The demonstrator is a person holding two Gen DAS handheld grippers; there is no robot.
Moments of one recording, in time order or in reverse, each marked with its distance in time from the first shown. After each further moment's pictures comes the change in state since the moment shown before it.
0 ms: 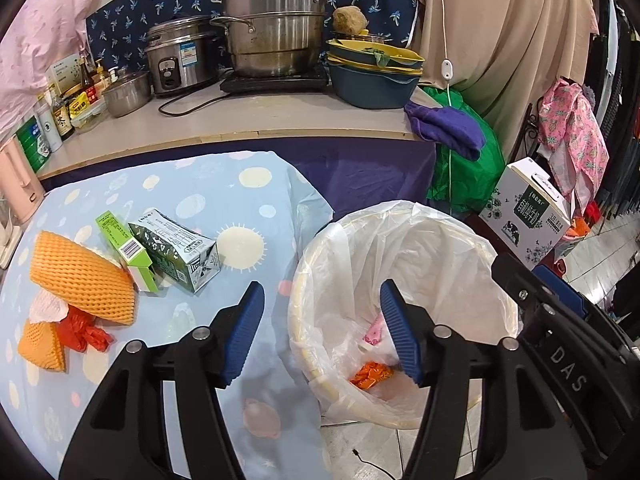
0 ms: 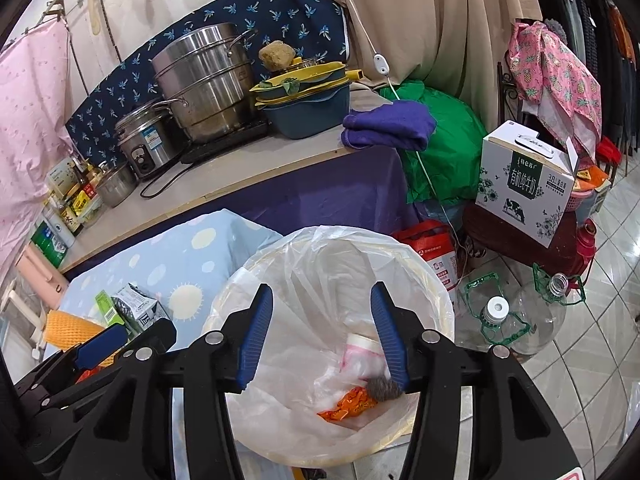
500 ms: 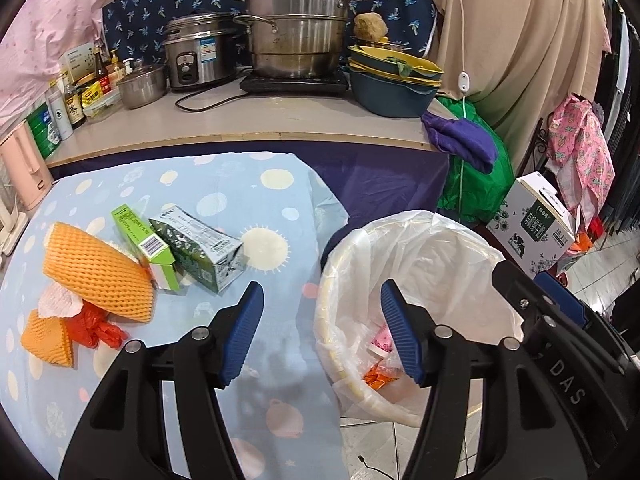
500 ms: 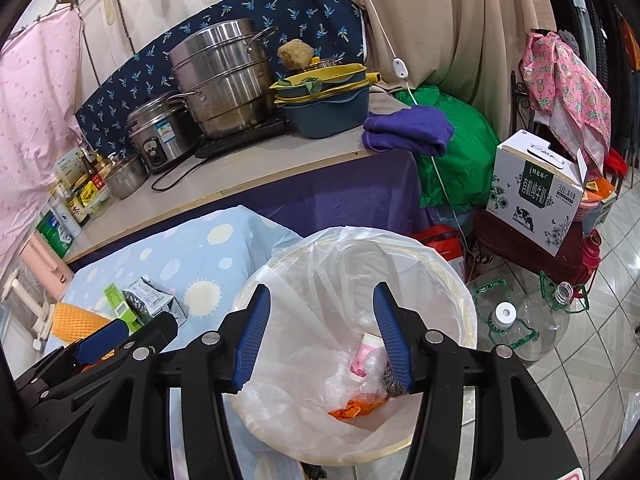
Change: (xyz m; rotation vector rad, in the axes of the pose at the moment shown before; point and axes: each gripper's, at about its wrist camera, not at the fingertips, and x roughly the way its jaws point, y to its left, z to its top) left arm -0.007 0.028 0.001 -0.054 -0.007 0.018; right arm -0.003 0.027 0.000 -0.043 -0.001 0.020
